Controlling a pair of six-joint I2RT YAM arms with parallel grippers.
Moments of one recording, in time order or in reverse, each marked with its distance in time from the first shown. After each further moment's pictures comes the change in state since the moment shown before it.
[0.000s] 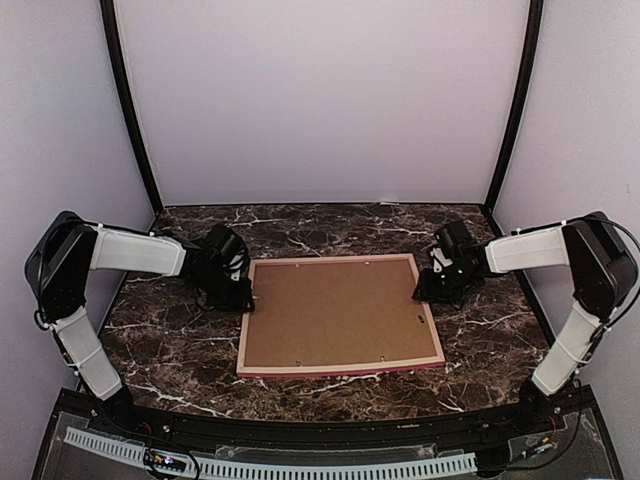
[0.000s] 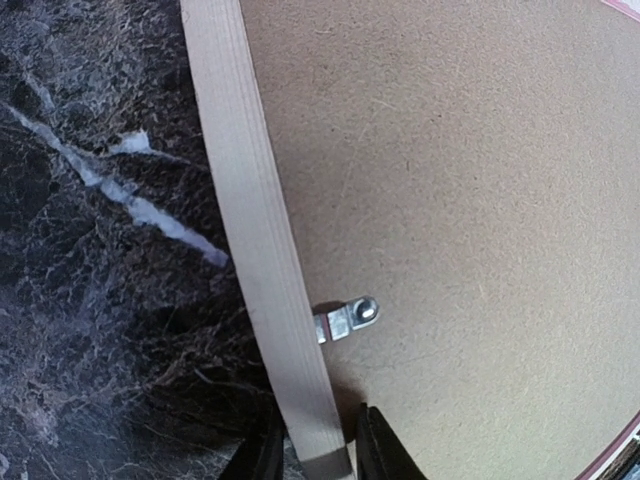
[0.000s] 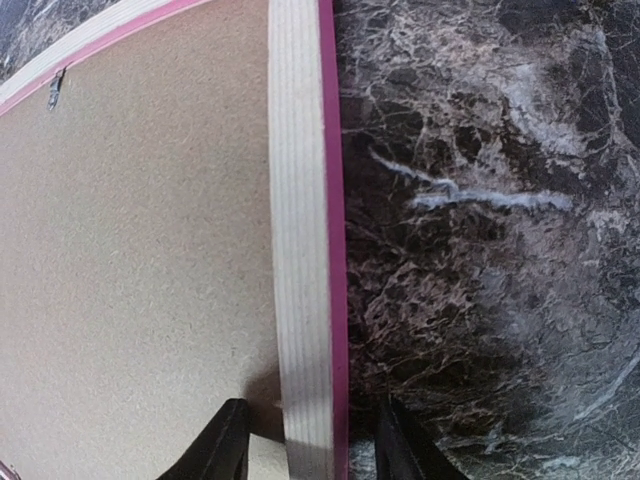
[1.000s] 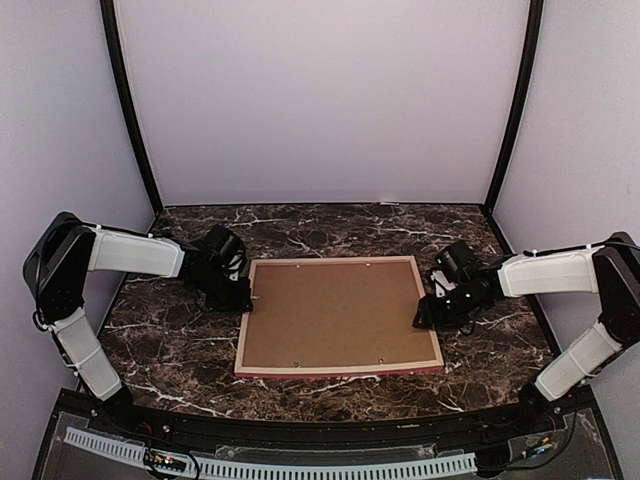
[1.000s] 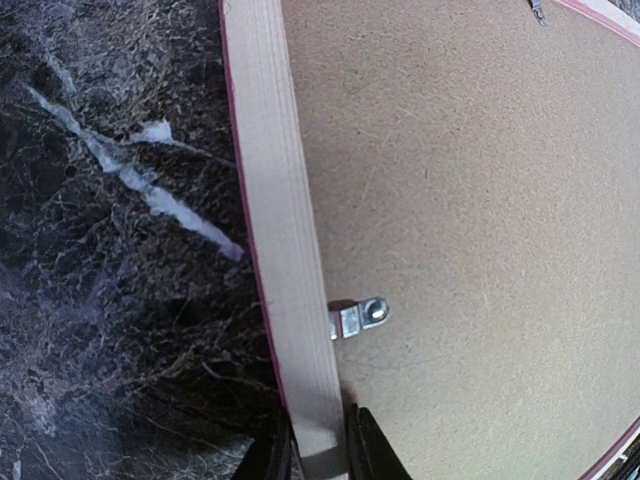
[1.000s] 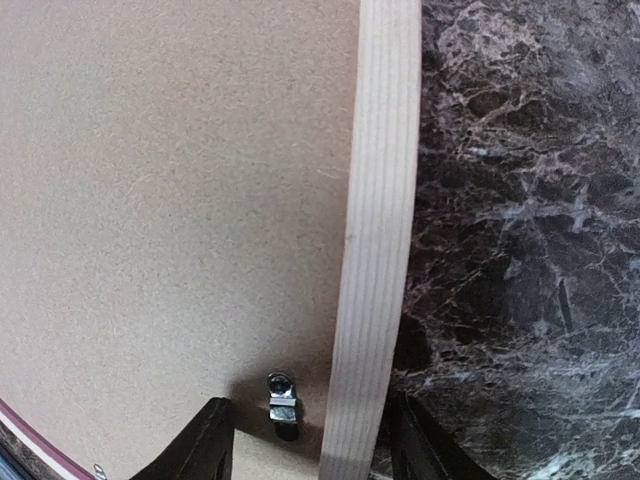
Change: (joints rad) left arm 0.000 -0.016 -0.023 0.020 -0.026 -0.062; right arm 0.124 -0.203 -0.181 -0.086 -0.005 0.018
